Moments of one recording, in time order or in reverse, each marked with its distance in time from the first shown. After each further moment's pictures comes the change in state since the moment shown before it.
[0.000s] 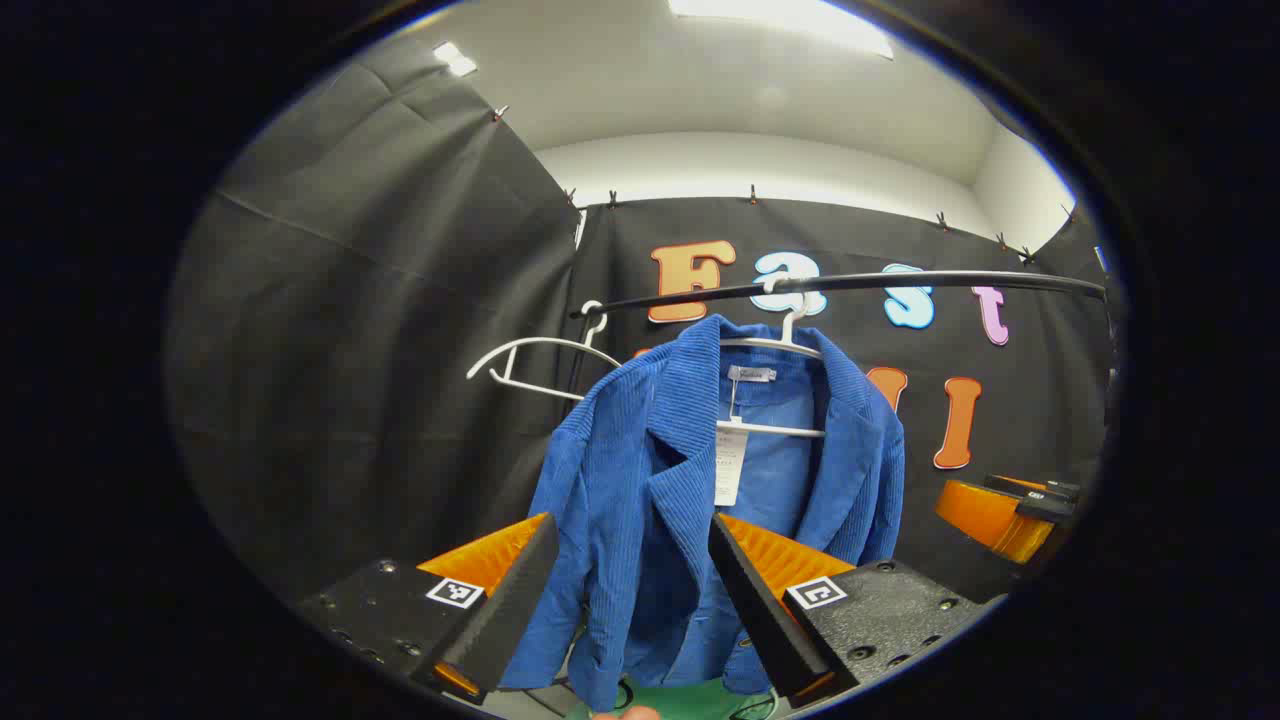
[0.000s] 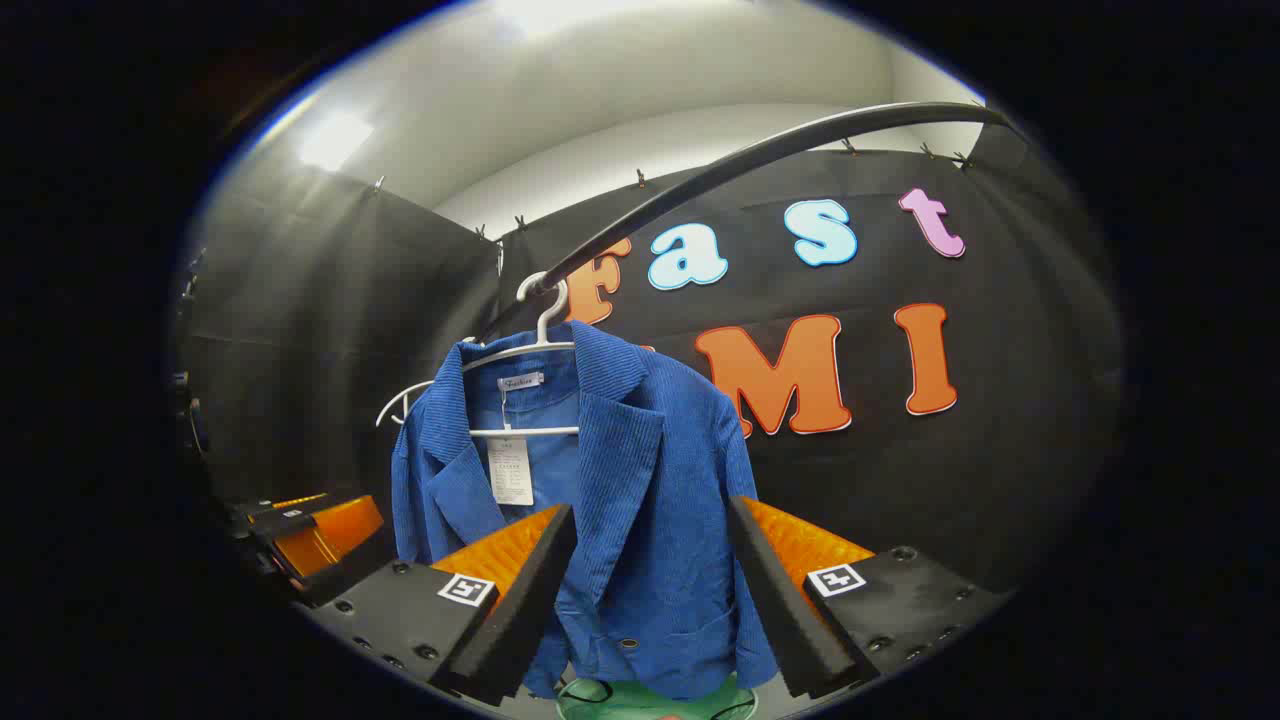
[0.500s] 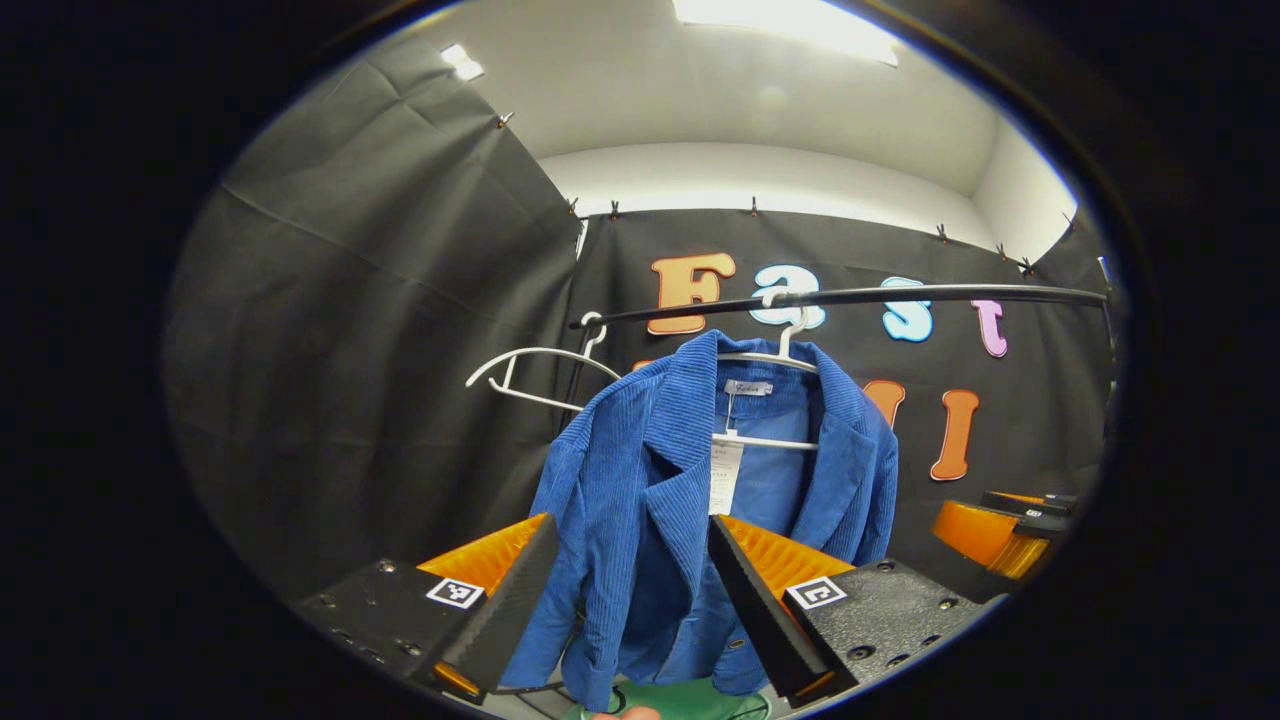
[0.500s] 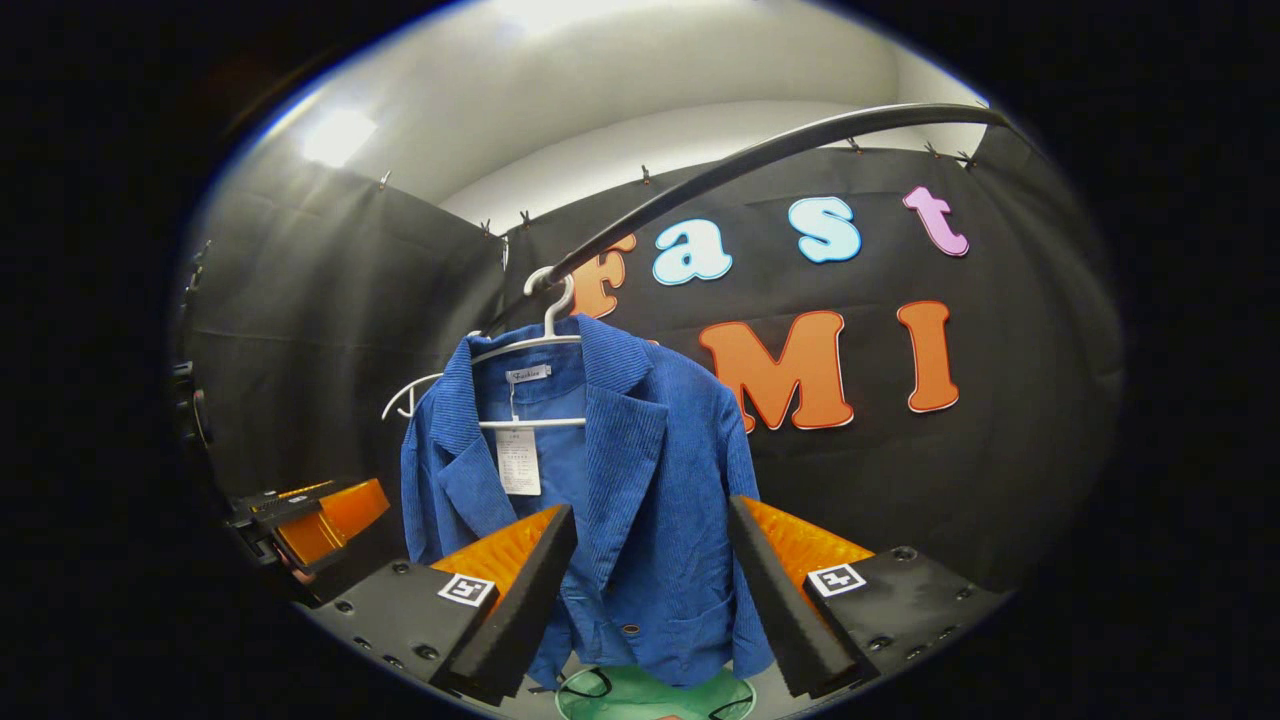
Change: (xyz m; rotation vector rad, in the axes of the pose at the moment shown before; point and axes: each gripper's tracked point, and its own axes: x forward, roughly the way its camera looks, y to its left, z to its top) left arm -0.001 0.001 0.011 -0.018 -0.041 0.004; right arm -0.007 0.004 -0.005 -0.023 0.010 0.011
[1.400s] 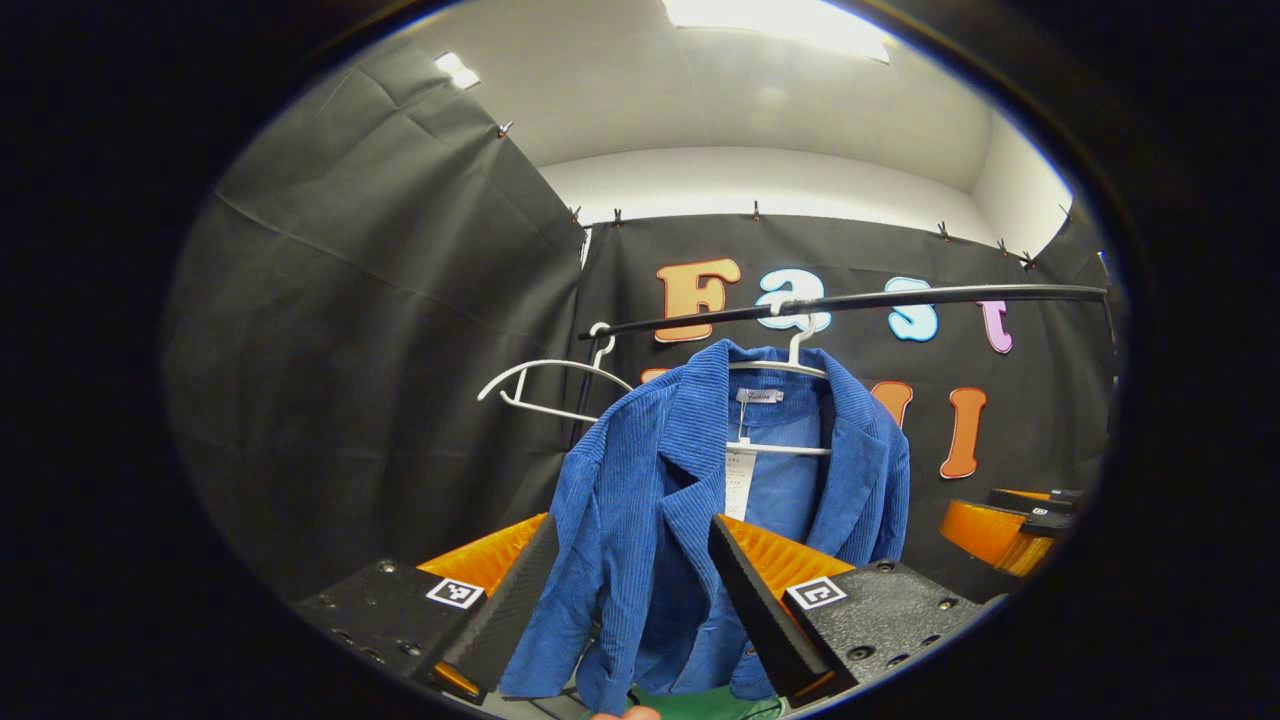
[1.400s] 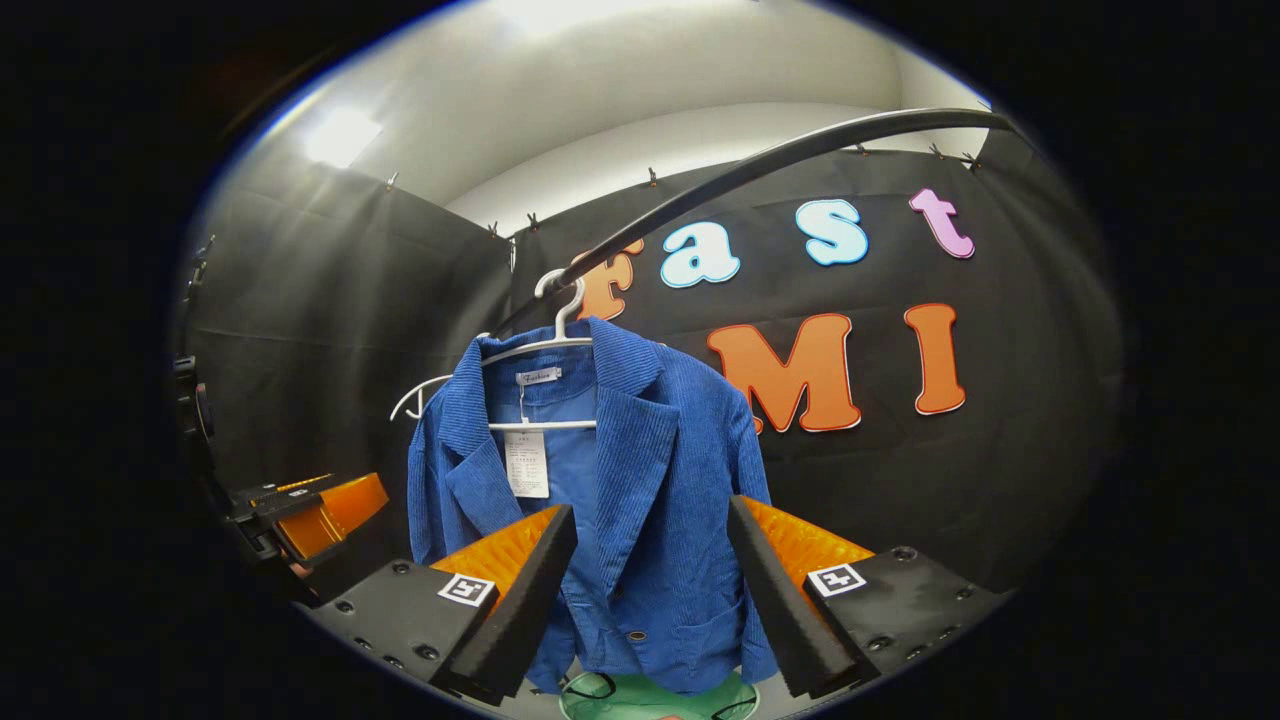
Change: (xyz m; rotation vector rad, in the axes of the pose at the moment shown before) left arm -0.004 0.010 0.007 0.028 -0.017 0.022; right arm -0.002 0.000 0.000 -0.010 -0.010 0.010
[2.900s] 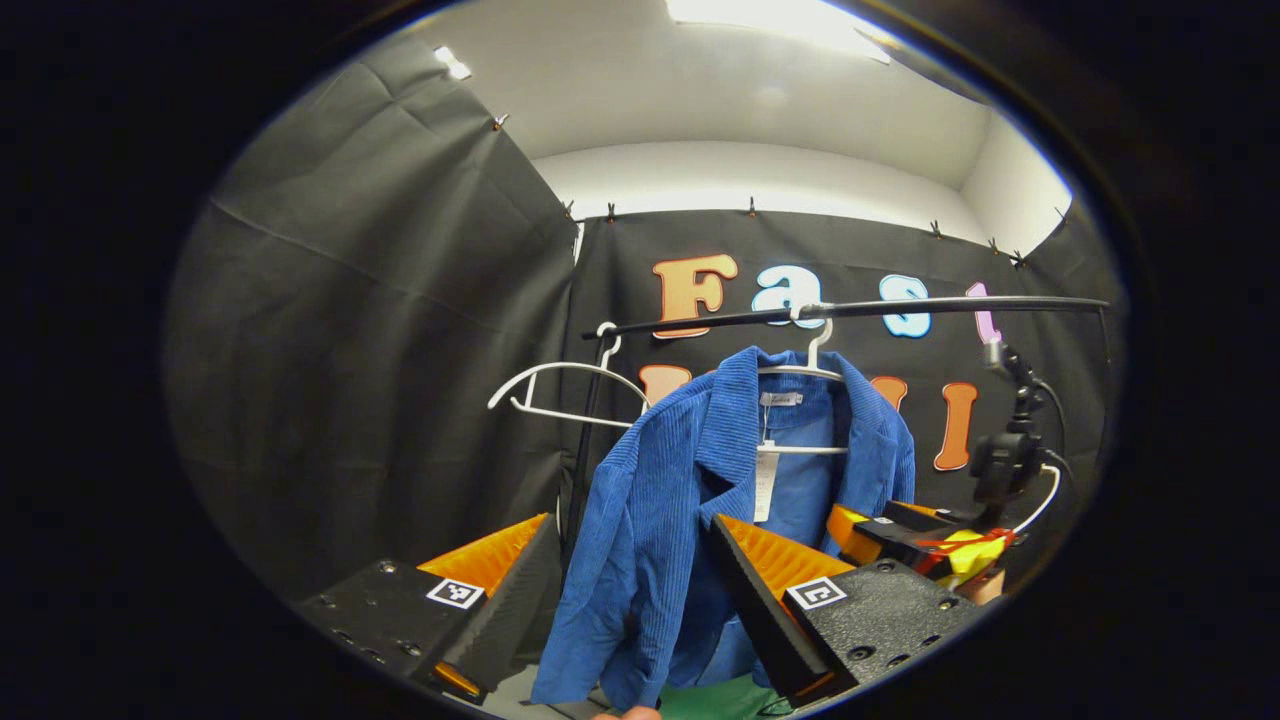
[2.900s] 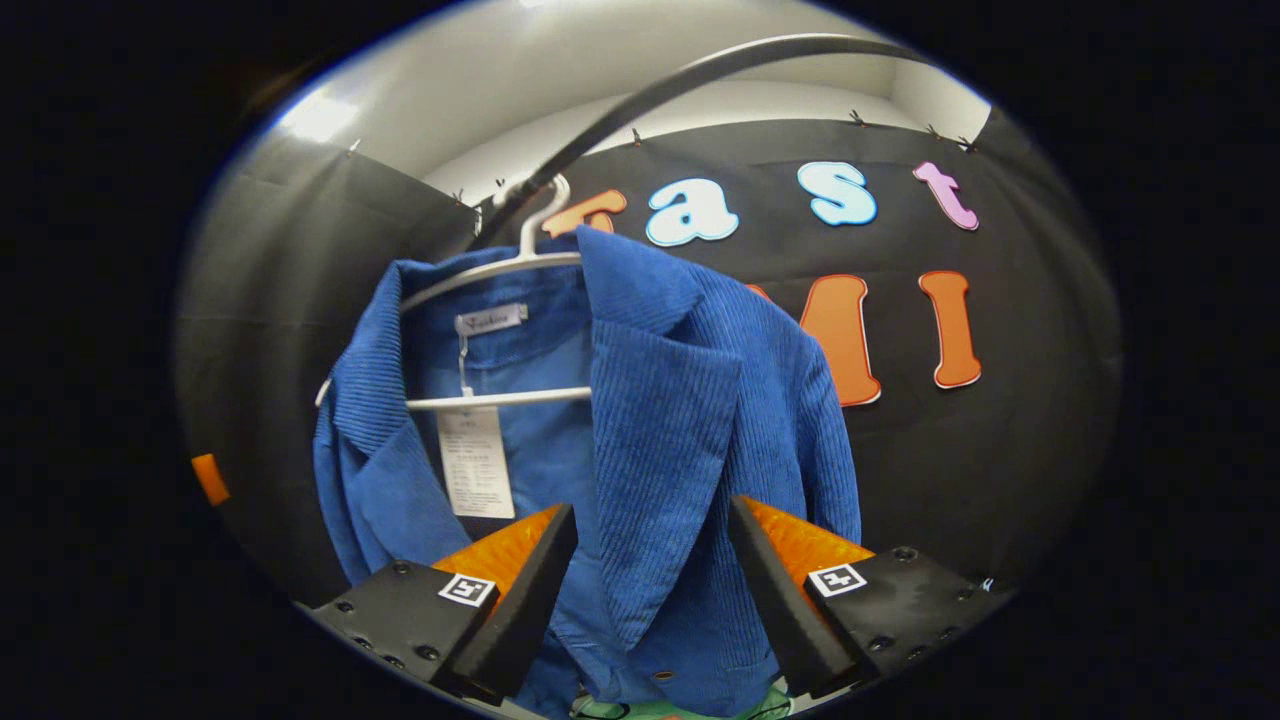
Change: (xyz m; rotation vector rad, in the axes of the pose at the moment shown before) left arm 0.011 0.045 0.006 0.011 0.041 -0.081; right arm 0.157 0.017 -0.066 0.011 0.073 -0.153
